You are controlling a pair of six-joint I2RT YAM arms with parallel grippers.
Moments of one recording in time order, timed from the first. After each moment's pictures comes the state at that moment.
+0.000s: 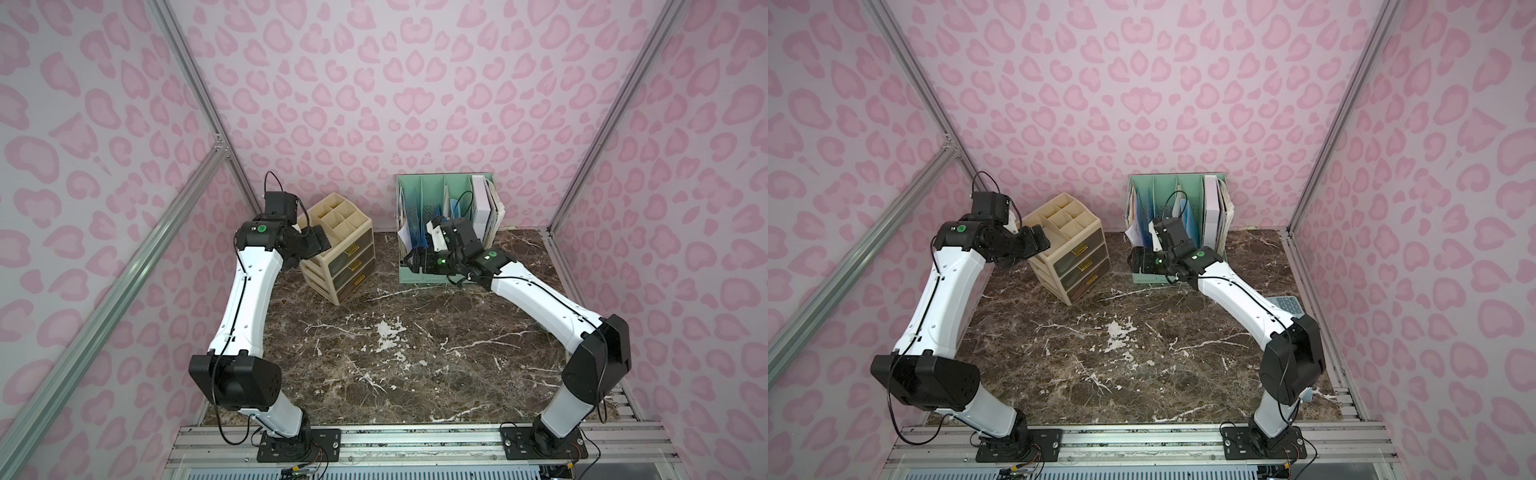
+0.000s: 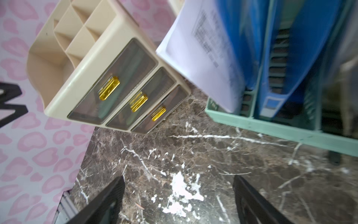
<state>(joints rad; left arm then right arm) -0.03 1.59 1.81 -1.15 0.04 -0.51 0.61 1.69 1.58 -0.53 -0.14 0.49</state>
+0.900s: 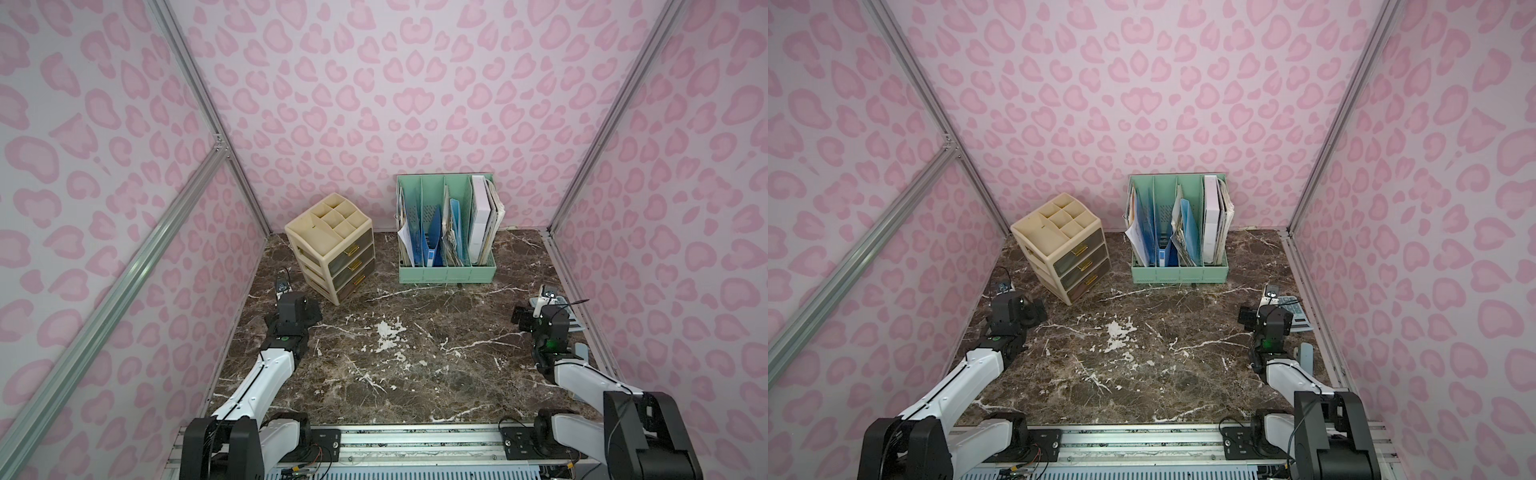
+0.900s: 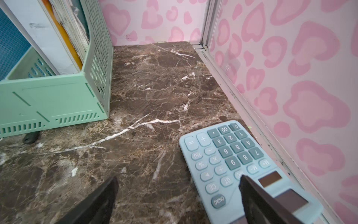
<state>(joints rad) -0.02 1.13 0.50 0.01 -0.38 -0.25 0.02 1.24 0.27 0.58 0.25 0.03</state>
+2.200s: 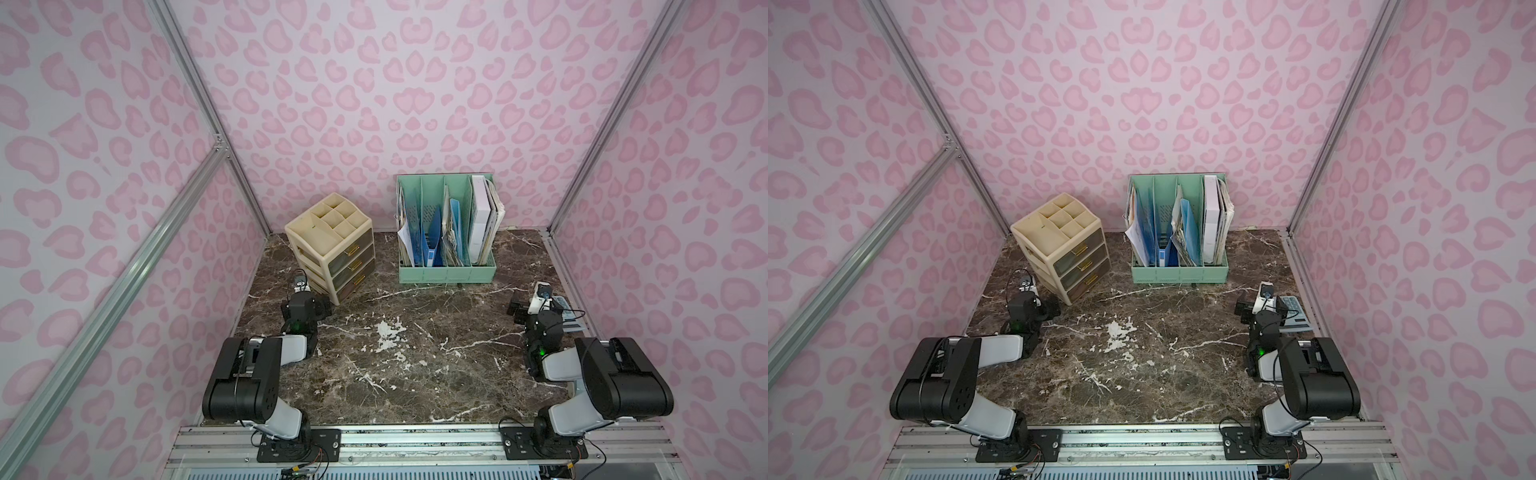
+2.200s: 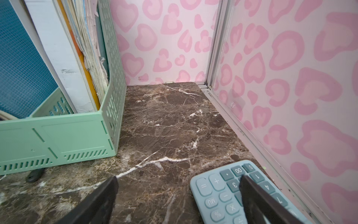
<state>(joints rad) -0.02 1.54 0.47 0.58 -0.28 -0.10 0.04 1.53 0.21 1.17 0.25 -0.01</state>
